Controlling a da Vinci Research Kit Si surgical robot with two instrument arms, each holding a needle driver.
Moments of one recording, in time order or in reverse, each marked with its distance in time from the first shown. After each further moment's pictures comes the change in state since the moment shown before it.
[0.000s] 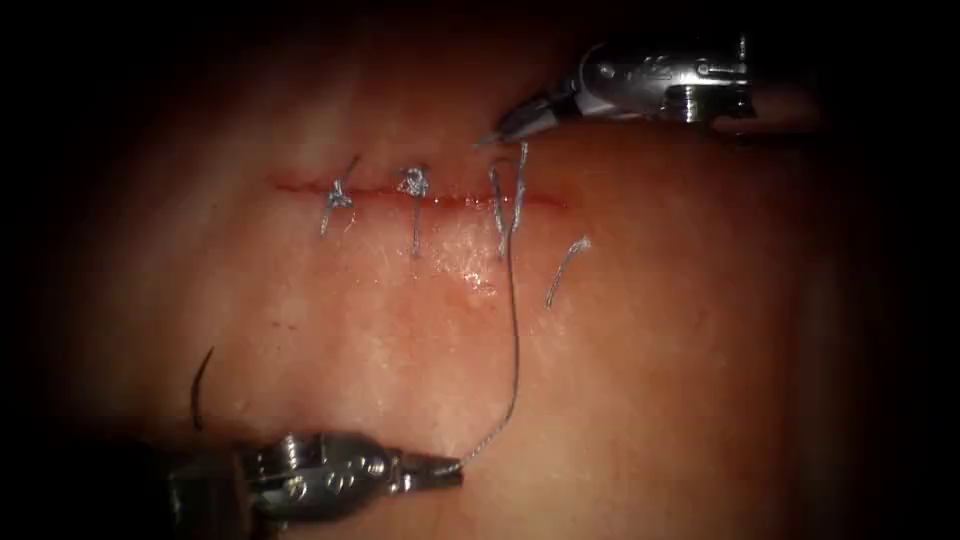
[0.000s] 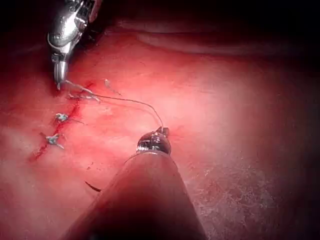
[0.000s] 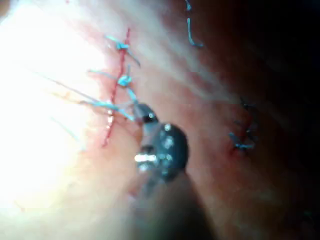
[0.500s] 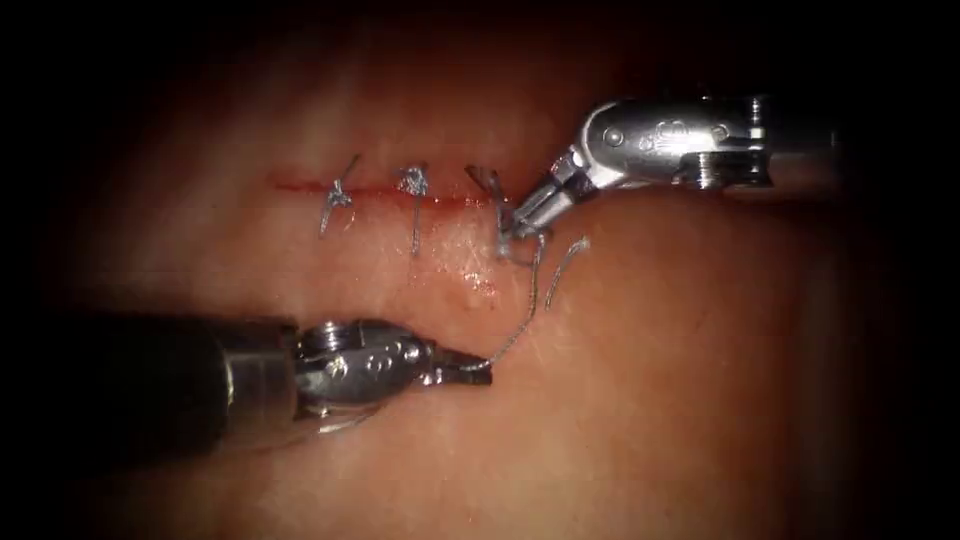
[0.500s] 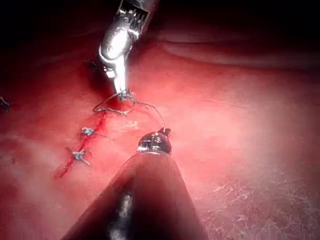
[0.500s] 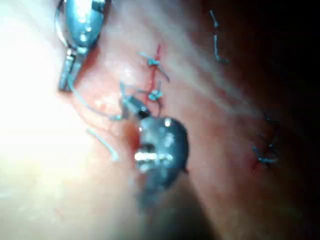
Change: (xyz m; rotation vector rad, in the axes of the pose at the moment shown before) right arm 0.004 -0.006 0.000 0.251 0.120 0.001; left arm 0.001 -0.007 0.001 0.008 0.005 -0.017
